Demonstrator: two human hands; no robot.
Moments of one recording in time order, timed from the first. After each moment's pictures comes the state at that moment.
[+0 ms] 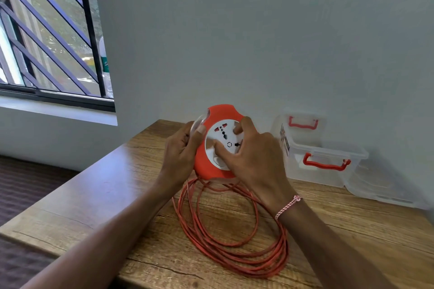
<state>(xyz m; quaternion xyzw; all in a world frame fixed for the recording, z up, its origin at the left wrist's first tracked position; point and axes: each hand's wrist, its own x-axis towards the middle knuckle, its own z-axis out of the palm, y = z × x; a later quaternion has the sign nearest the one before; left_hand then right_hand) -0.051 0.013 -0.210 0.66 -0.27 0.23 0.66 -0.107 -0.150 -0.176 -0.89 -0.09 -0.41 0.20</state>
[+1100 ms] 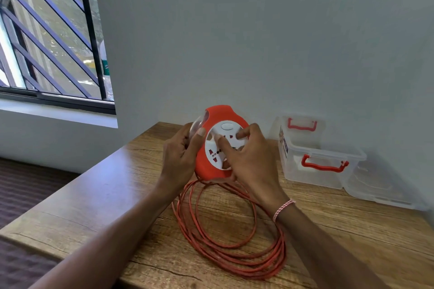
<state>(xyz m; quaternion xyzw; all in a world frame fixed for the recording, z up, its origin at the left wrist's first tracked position) -0.052 0.009 -0.212 0.67 -0.26 0.28 0.64 -0.102 -0.143 -0.183 -0.84 -0.01 -0.33 0.43</state>
